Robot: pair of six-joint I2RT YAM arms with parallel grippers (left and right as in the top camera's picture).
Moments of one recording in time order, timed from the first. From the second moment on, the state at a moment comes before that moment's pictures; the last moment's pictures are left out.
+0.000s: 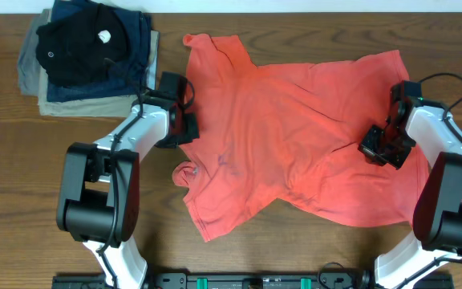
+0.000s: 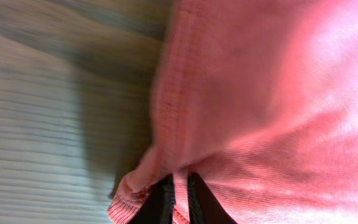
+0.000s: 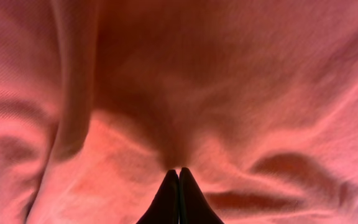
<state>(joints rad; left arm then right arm) -0.18 1.92 1.17 -0.59 0.04 -0.38 -0.17 1.85 1.15 -0.90 -0.03 0.49</state>
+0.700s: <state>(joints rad) 0.05 1.92 1.24 -0.65 -0.12 -0.38 -0.20 1.85 1.15 -0.80 0.01 0.46</state>
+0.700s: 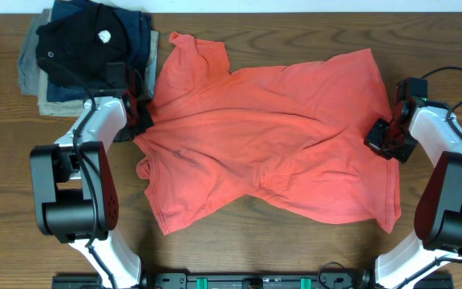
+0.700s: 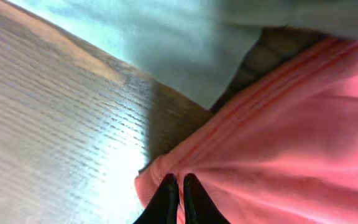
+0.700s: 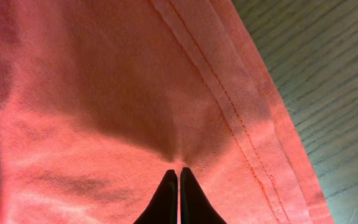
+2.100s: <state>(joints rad) 0.01 1.71 1.27 -0.93 0.03 -0.38 -0.35 2.00 1.31 -0.70 0.02 0.44</state>
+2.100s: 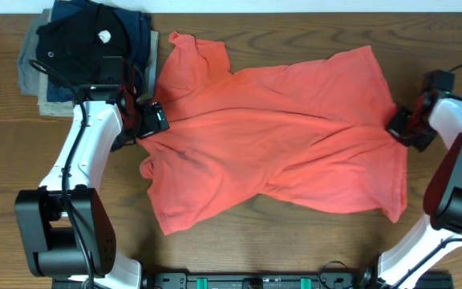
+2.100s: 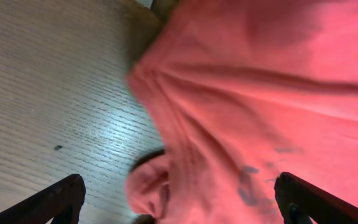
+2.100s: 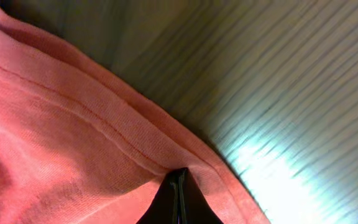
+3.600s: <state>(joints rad) -0.11 1.59 0.95 -1.16 0.17 -0.31 -0.01 2.10 1.84 -1.50 -0.26 0.14</state>
